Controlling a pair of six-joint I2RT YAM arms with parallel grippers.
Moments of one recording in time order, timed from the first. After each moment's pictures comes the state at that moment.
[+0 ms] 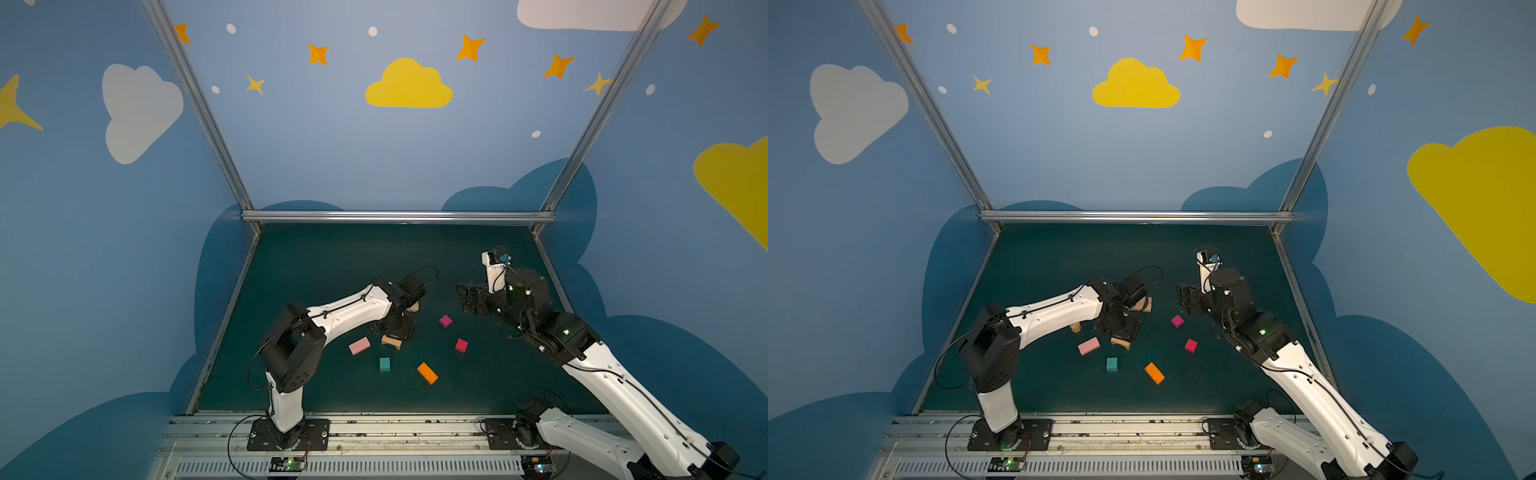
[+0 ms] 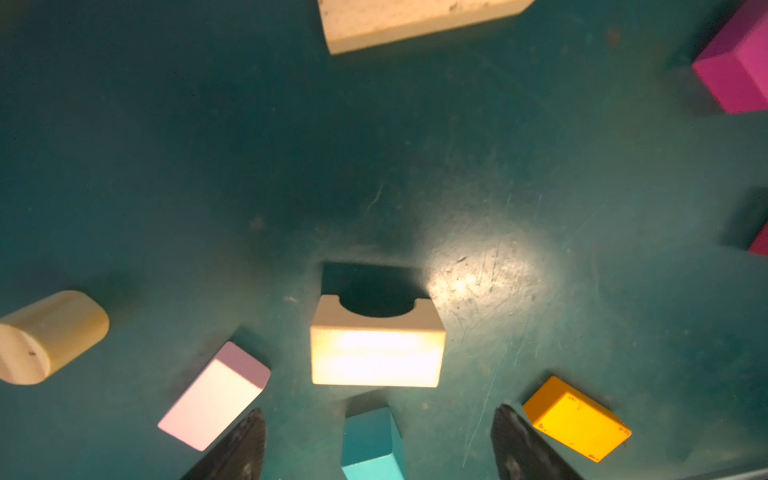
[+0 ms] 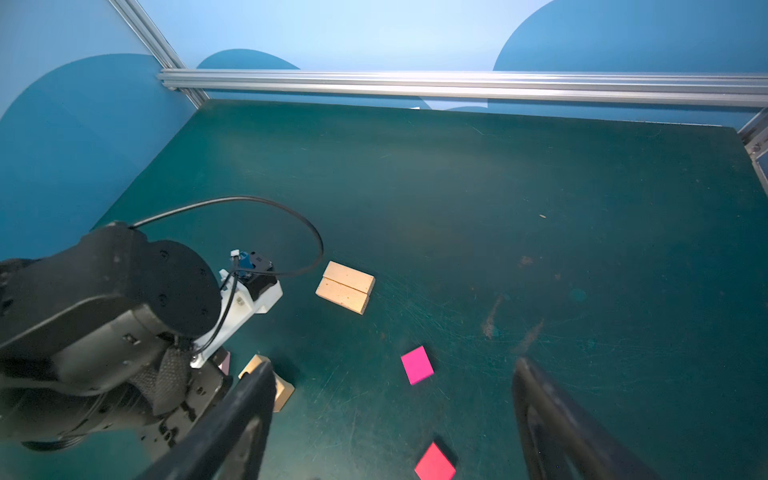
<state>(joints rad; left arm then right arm) -0.83 1.85 1.41 -1.00 -0.03 -0.57 0.62 0.94 1.01 -0.58 0.15 0.27</state>
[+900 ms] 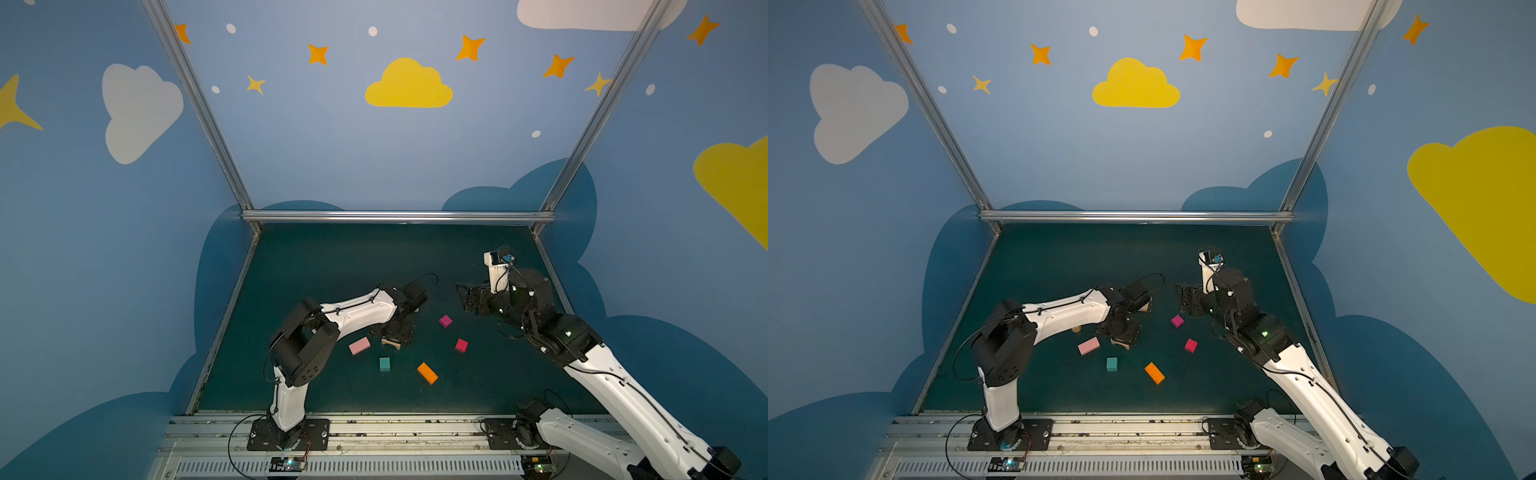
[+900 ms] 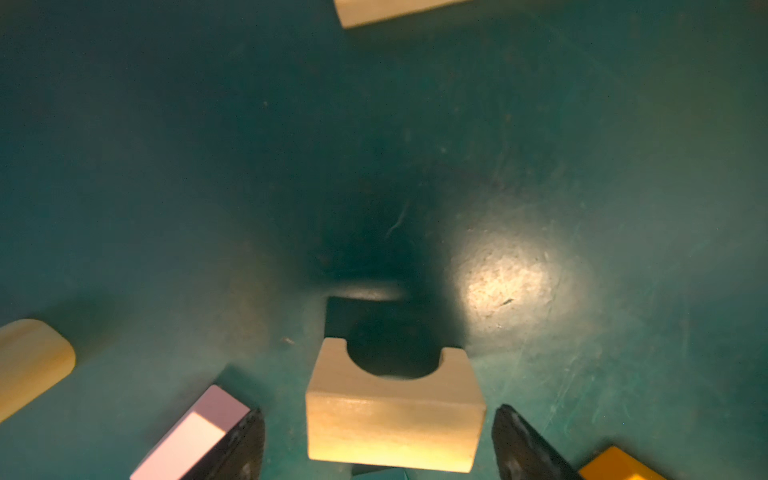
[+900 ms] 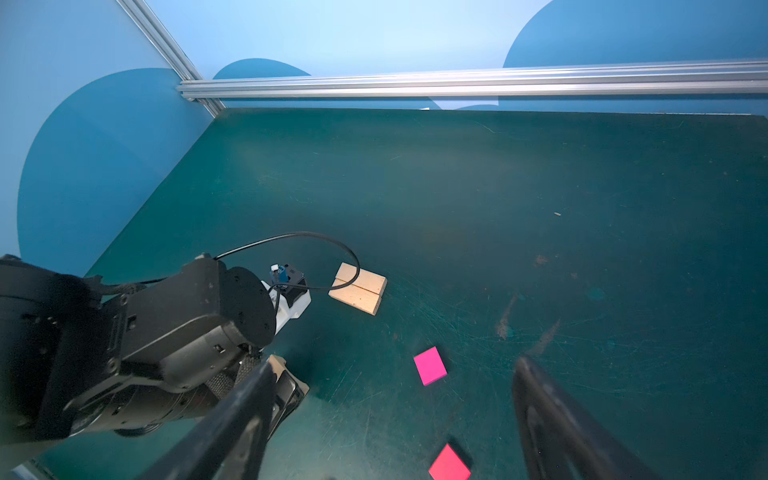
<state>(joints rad) -0.83 1.92 1.36 -0.94 -0.08 -0.58 0.60 0.92 0.99 -0.57 0.10 0.29</state>
